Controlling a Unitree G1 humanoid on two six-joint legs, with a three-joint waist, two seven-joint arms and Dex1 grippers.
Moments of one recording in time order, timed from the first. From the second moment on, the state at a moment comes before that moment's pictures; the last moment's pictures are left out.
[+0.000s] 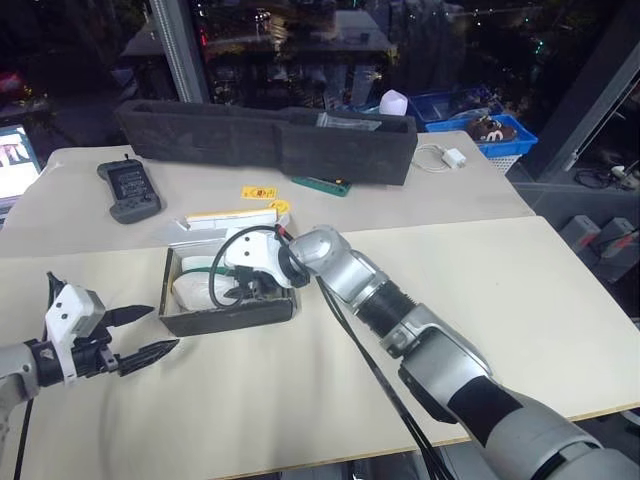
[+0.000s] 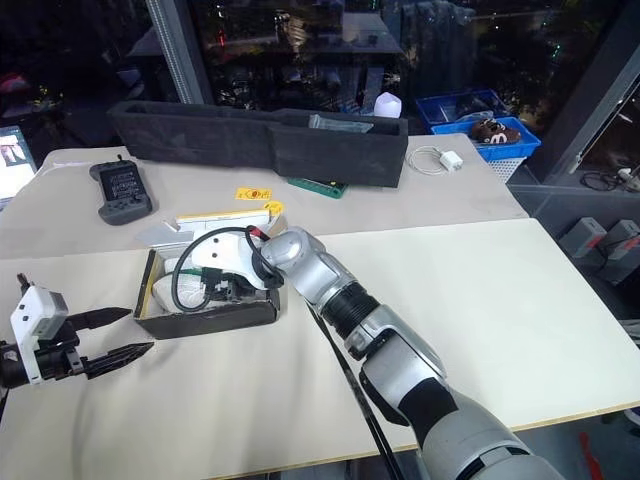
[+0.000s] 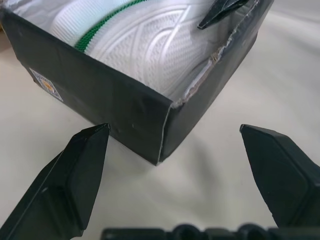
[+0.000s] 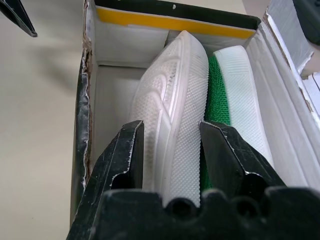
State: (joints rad) left arm 0.21 0.91 0.51 -0.14 -0.52 0.38 -1.12; right arm -1.13 0.04 0.53 0.66 -0.11 0.20 0.96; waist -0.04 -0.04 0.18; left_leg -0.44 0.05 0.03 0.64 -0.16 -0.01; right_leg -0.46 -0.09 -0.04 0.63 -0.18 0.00
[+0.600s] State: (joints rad) left arm 0.23 0.90 0.53 -0.17 -0.52 0.38 -1.10; right arm -1.16 0.08 0.50 0.82 -0.14 0.16 1.03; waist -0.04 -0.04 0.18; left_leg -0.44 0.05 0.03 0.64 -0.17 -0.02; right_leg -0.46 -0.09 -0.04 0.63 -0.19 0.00
